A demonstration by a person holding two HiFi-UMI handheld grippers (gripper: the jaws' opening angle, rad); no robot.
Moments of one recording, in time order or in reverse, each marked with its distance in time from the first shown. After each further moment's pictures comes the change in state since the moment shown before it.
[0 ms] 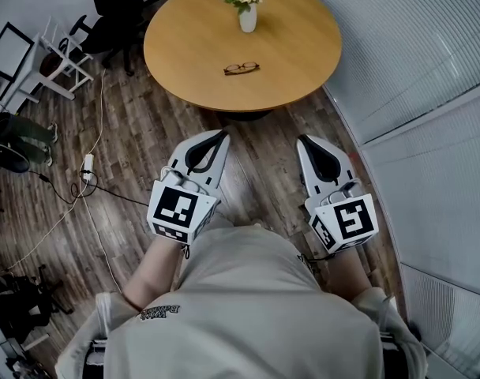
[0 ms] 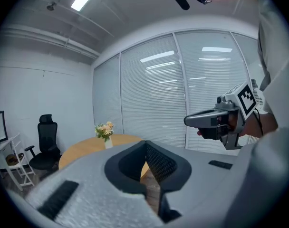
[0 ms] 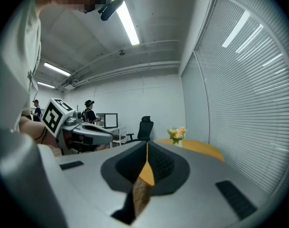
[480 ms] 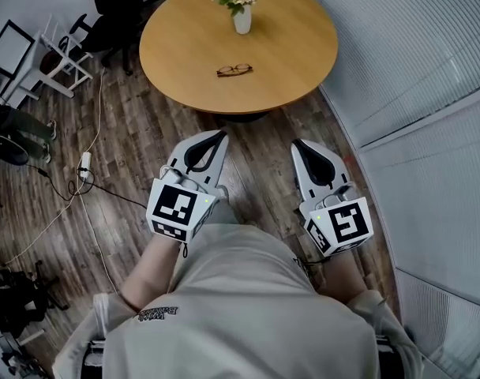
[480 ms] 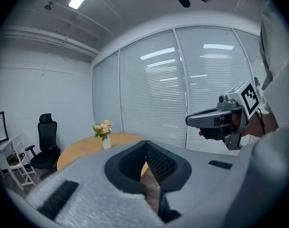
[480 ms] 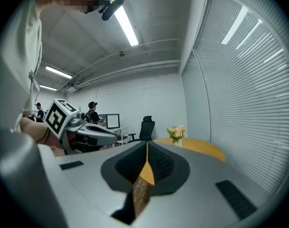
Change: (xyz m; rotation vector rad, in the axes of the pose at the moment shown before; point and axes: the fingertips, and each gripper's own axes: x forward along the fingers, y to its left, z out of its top) left arm 0.026 -0.018 0.001 -0.002 0.031 0.010; right arm -0.010 -0.021 -0.006 0.012 0.001 0.036
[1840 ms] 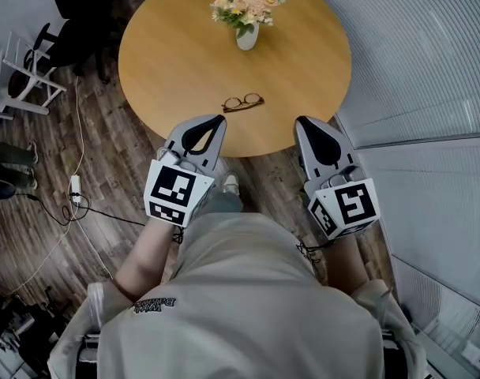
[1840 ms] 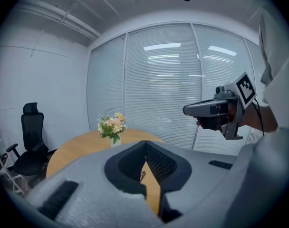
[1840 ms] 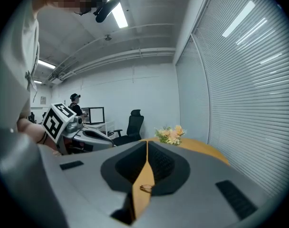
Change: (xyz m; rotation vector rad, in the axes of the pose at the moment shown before) left arm 0.152 0.219 -0.012 -0.045 0.068 -0.141; right arm 0.248 -0.085 0.031 0.014 0.094 -0.122
